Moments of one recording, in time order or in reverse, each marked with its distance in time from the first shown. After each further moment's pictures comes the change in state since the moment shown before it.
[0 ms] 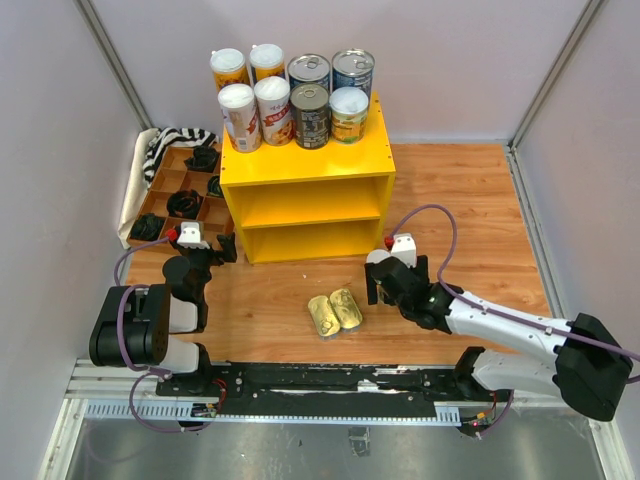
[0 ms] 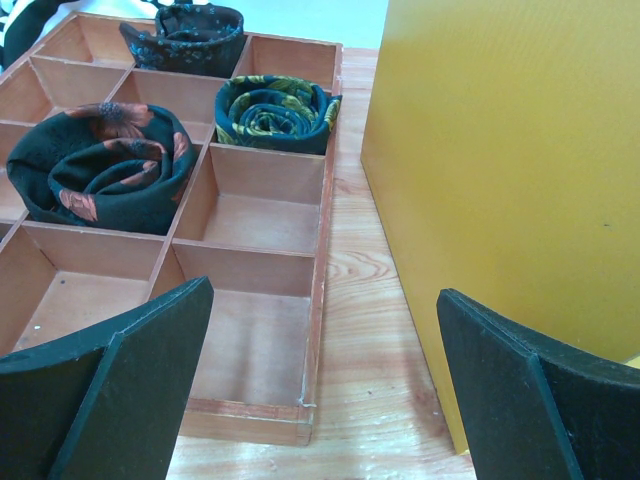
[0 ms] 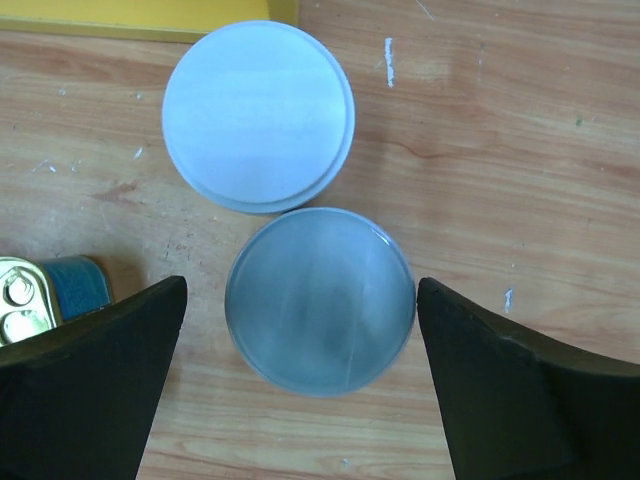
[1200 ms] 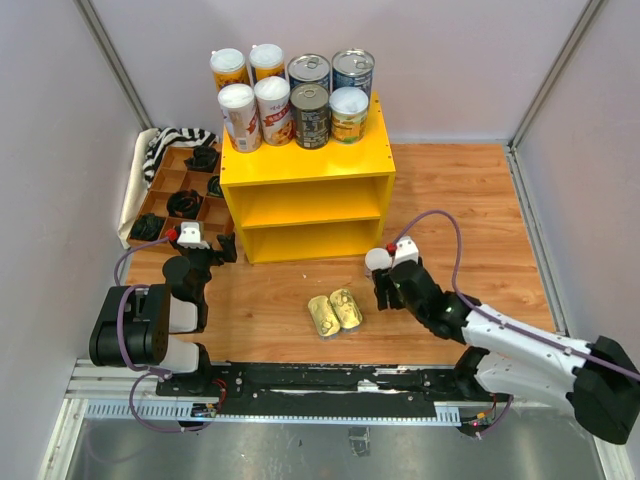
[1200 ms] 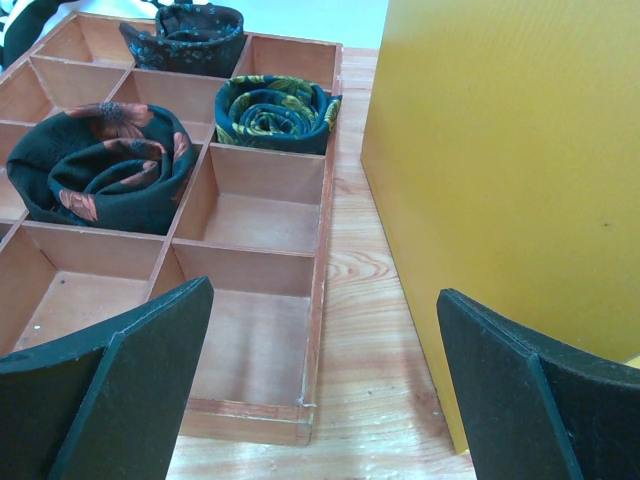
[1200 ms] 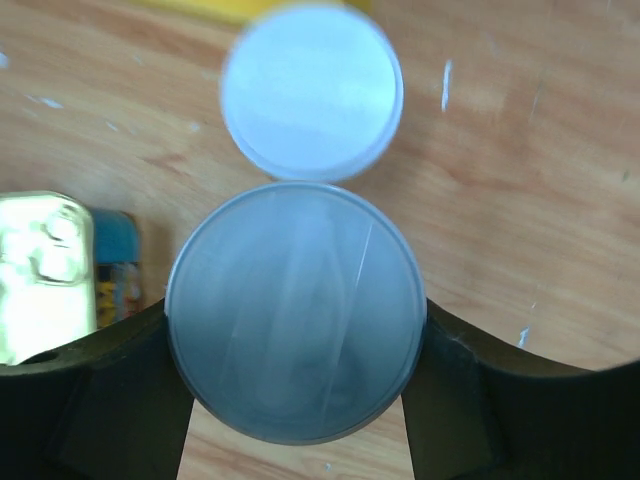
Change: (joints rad) left arm 0.000 0.000 0.000 0.000 0.000 0.000; right arm -0.053 -0.120 -0.171 0.196 -0.190 -0.211
